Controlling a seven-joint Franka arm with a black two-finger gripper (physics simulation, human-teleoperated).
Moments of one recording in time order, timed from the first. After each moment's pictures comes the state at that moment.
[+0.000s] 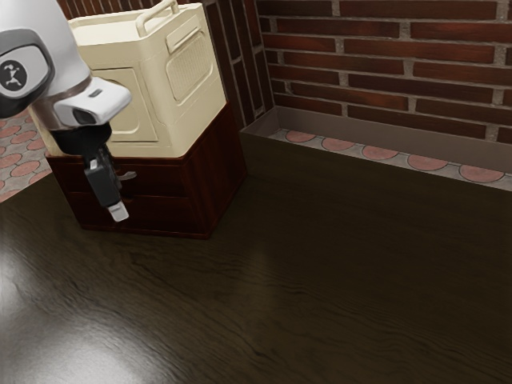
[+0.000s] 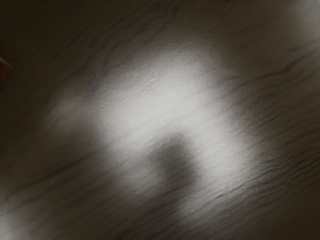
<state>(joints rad) 0.18 -0.21 0.05 -1.71 -0.01 1.54 0.78</state>
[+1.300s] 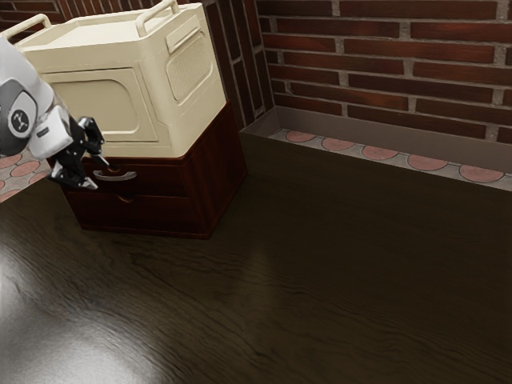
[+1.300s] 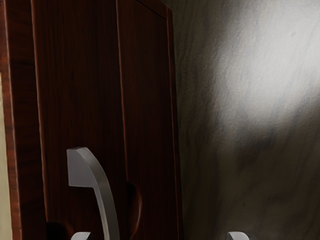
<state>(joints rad) 0.51 -0.02 0.03 -1.76 -0.05 2.14 1.84</state>
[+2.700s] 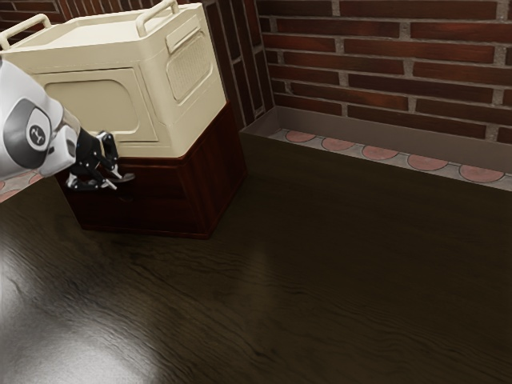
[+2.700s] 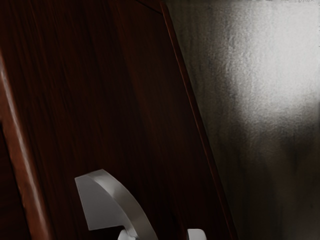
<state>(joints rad) 0.53 0.07 0.03 -1.77 -0.20 2.26 2.18</state>
